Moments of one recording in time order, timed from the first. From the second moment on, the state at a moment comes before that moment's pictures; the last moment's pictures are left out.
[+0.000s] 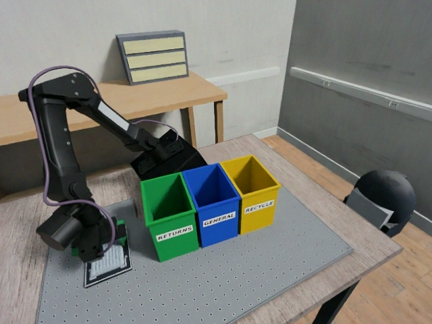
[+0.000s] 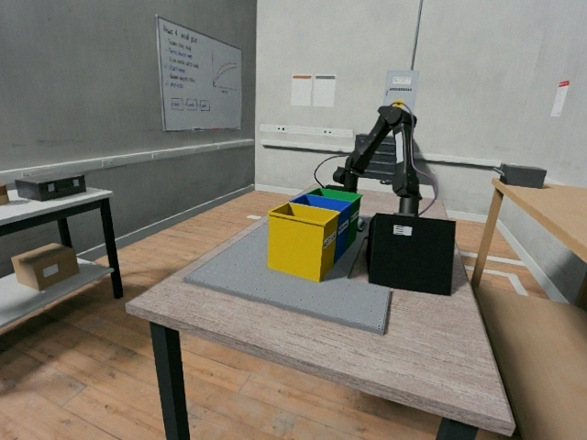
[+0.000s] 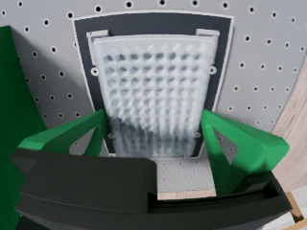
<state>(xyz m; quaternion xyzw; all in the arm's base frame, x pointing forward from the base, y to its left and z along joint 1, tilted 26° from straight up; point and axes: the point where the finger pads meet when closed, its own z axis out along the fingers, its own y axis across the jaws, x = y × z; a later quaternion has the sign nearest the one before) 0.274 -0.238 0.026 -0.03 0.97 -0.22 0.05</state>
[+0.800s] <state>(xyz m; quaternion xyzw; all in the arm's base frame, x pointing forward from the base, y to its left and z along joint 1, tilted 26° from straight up) 0.273 -0.238 0.023 -0.04 0.98 -0.21 0.04</state>
